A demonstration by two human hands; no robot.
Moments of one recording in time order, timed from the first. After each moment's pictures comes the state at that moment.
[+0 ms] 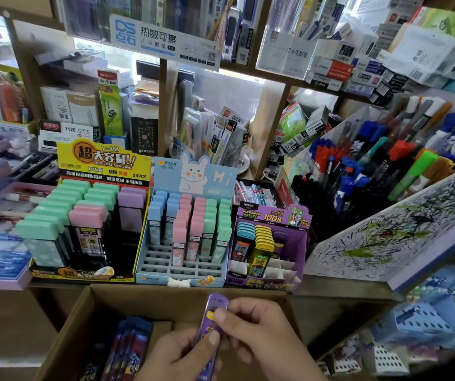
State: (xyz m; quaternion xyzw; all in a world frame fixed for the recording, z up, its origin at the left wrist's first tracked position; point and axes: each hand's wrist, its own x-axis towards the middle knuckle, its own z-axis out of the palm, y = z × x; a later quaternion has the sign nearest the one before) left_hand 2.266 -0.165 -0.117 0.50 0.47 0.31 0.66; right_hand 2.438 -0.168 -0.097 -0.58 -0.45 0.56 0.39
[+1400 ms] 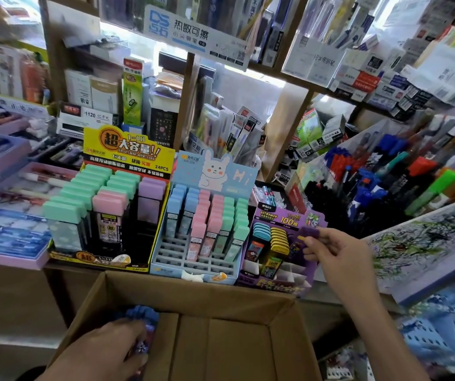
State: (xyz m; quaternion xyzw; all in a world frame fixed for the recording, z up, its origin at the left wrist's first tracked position) left_hand 2.157 -0.117 -0.186 0.81 0.50 0.07 0.31; right_hand 2.534 -0.111 -0.050 -0.65 -0.59 0.13 0.46
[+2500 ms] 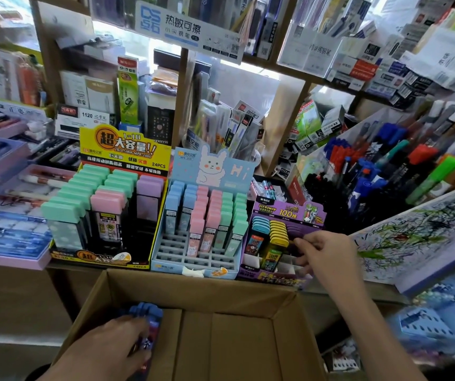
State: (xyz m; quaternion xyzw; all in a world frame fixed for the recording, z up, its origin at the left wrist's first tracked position) left_hand 2.166 -0.123 -0.160 0.79 0.52 0.04 0.31; right_hand 2.529 -0.101 -0.069 -0.75 -0.52 0.13 0.39
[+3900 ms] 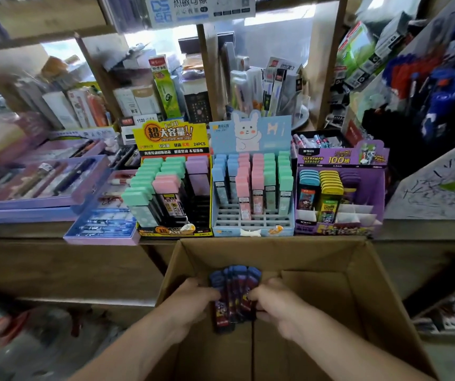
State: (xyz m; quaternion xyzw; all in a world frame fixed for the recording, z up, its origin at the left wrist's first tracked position) left_hand 2.177 -0.139 -0.160 0.38 0.68 0.18 0.60; right_hand 2.352 -0.154 -0.182 -0.68 -0.27 0.63 0.25
